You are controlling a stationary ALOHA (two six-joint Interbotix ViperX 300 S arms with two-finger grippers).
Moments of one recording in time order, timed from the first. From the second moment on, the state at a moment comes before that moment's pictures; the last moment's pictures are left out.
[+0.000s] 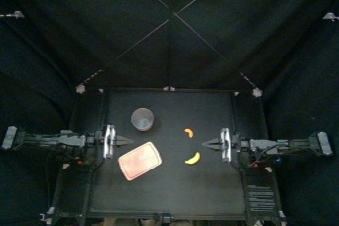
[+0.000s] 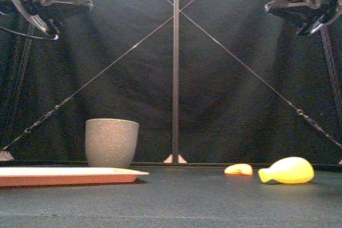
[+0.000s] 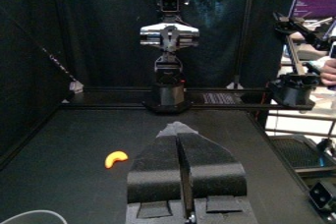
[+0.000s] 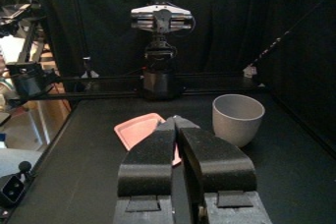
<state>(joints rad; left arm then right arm) 0.00 -0.96 1.19 0.00 -0.30 0.00 0.00 -0.97 1.17 0.00 -0.30 0.00</state>
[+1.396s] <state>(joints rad) 0.13 -0.95 1.22 0.00 -0.37 0.00 -0.05 -0.24 0.99 -0.01 0.21 0.01</state>
